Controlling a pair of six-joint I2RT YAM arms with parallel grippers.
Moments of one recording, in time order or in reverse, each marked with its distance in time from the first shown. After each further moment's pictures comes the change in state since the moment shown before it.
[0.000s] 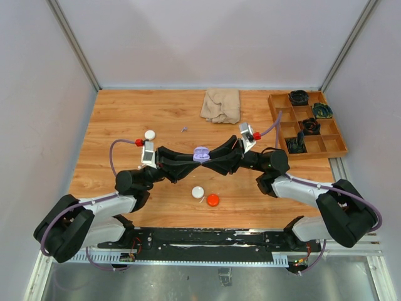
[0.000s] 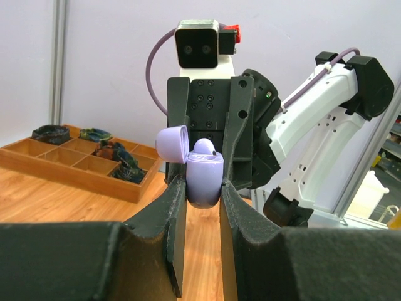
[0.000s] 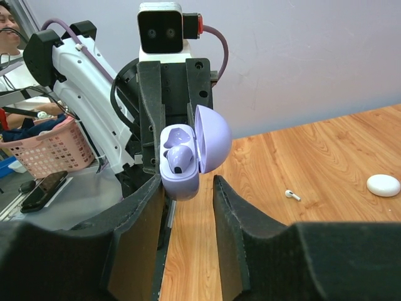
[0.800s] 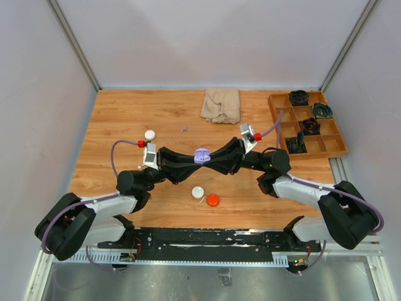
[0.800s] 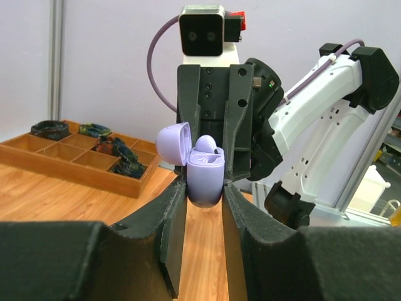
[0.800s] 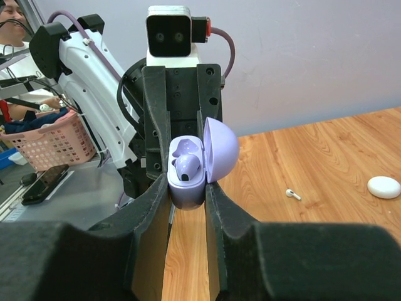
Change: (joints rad) left arm -0.013 0.021 -0.003 0.004 0.005 0.021; right arm -0.005 -0.018 0.000 -0.003 -0.025 -0.005
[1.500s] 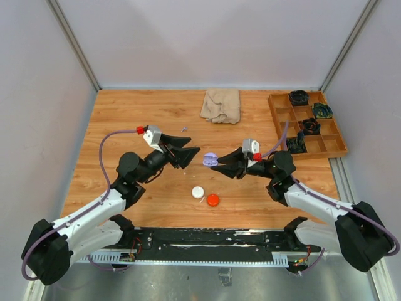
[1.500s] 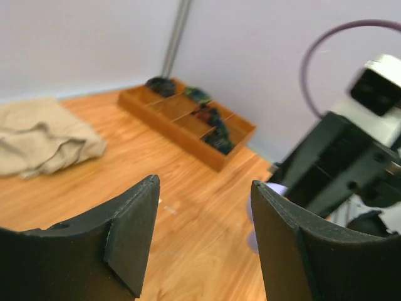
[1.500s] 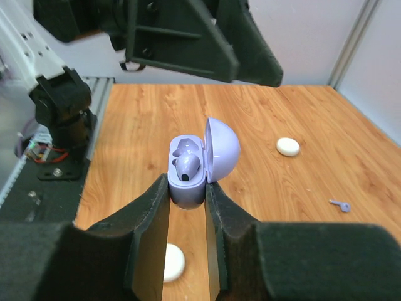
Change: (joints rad) left arm -0.001 -0.267 0.154 -0.715 -0.288 0.193; right arm -0.055 -0.194 -0.087 -0.383 -0.014 -0.533
